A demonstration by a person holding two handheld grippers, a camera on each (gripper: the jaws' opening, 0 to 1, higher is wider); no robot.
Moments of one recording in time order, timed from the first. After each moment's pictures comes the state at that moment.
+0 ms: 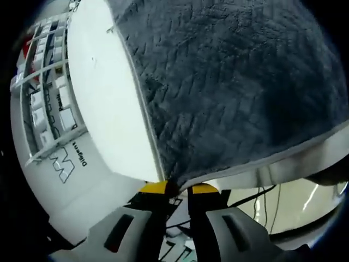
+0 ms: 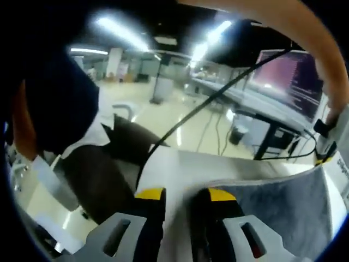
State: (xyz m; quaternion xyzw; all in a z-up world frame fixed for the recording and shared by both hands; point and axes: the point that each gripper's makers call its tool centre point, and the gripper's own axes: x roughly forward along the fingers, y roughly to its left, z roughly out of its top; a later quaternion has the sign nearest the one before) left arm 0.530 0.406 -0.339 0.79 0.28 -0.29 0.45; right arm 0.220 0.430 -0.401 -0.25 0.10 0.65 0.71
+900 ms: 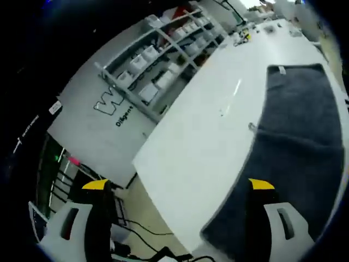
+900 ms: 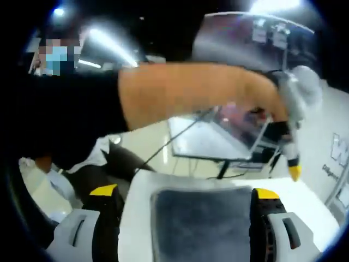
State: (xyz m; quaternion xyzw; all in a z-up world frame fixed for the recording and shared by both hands) left arm 0.540 0.326 -0.172 0.39 0.15 -0.20 0.89; right arm 0.277 0.298 -0.241 -0.20 0.01 0.61 0.77
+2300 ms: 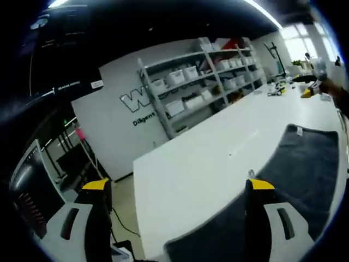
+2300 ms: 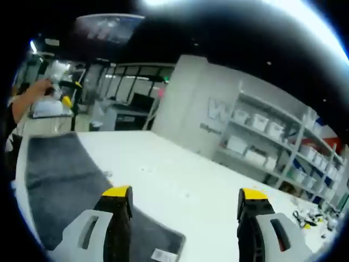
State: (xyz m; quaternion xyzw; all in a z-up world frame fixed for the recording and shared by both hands) left arm 0.522 0.328 -0.176 0.21 0.10 -0.15 0.96; right arm 0.516 -0.204 -0.220 -0.18 0.07 0.18 0.96
